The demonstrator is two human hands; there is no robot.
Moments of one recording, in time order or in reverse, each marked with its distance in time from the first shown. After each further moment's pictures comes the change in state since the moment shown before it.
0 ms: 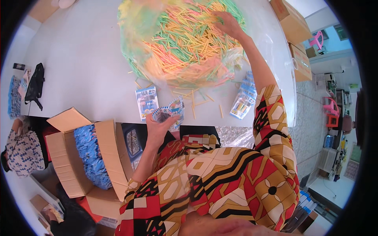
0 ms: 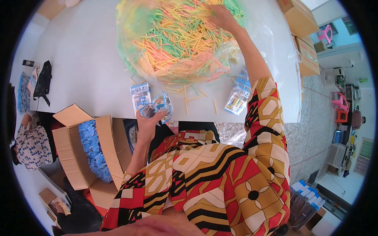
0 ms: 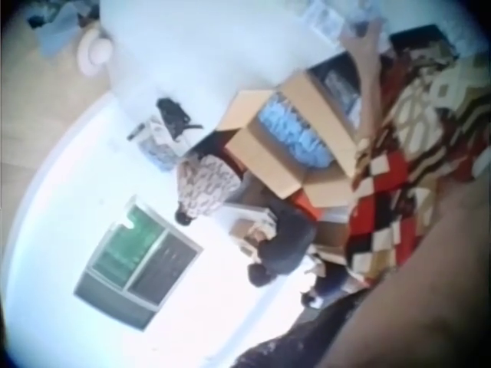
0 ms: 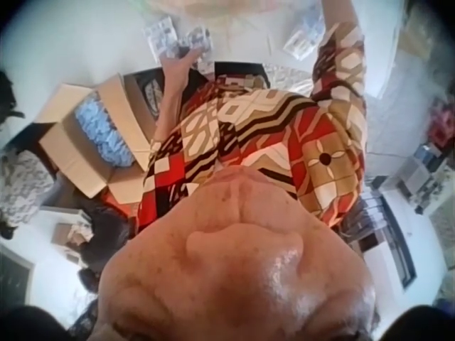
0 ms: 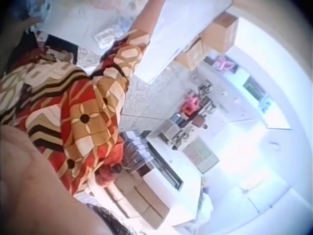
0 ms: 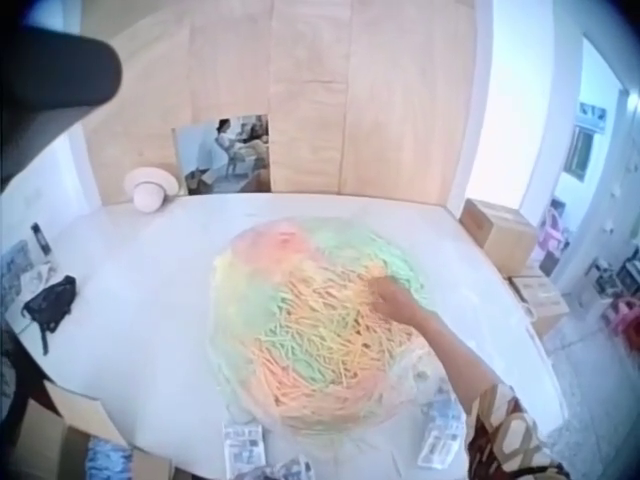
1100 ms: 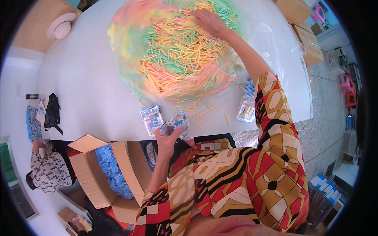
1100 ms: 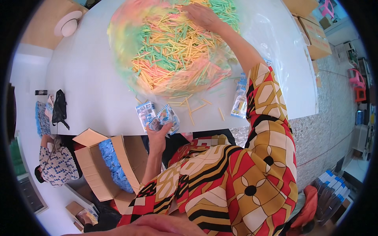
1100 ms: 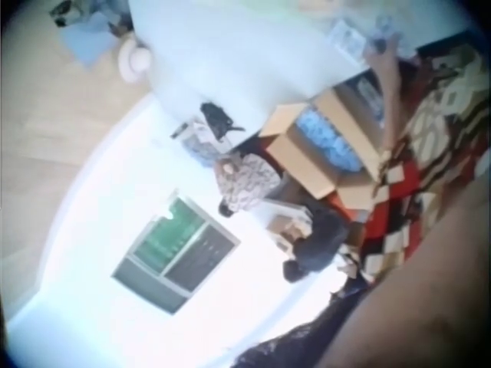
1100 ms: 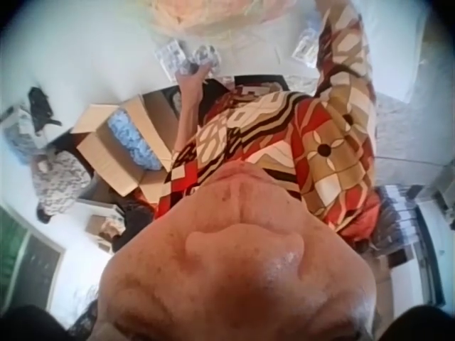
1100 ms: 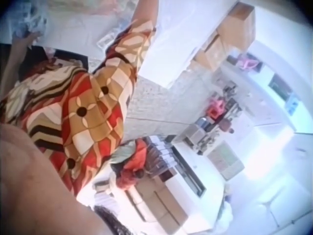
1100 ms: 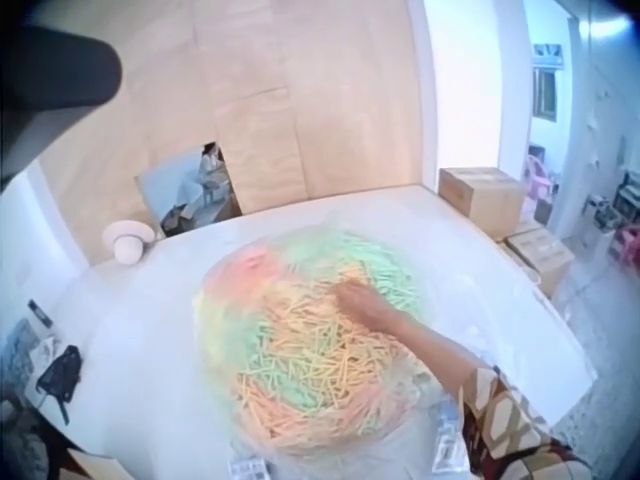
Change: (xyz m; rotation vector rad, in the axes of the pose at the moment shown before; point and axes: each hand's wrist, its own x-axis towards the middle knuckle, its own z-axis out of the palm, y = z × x) left_hand 0.003 -0.004 0.000 0.118 0.029 -0.051; right_hand 0.019 -0.038 0.005 -0.032 0.278 -0.103
